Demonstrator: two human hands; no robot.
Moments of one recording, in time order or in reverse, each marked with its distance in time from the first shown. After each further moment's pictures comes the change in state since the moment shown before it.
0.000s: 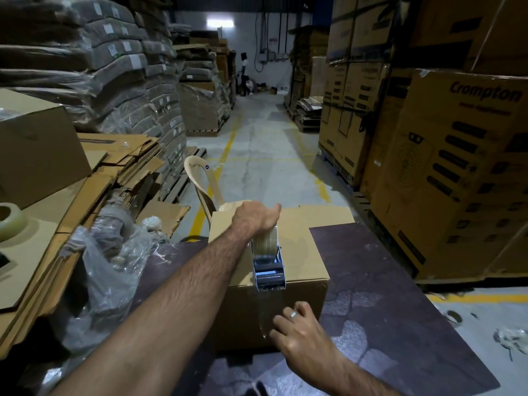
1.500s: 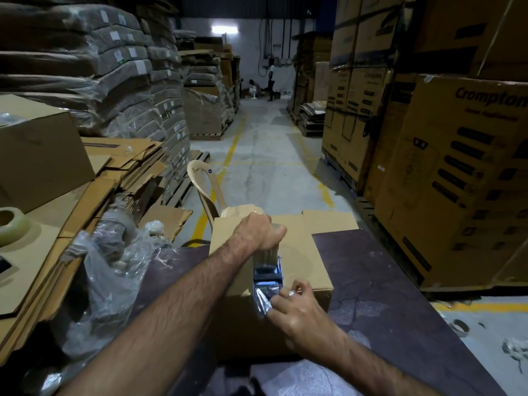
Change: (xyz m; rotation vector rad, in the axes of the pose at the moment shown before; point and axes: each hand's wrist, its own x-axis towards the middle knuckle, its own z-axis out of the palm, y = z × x) left_hand -0.016 -0.006 -0.001 0.089 -0.005 0.194; right_hand 0.035 0.034 -0.003 0.120 0.051 -0.113
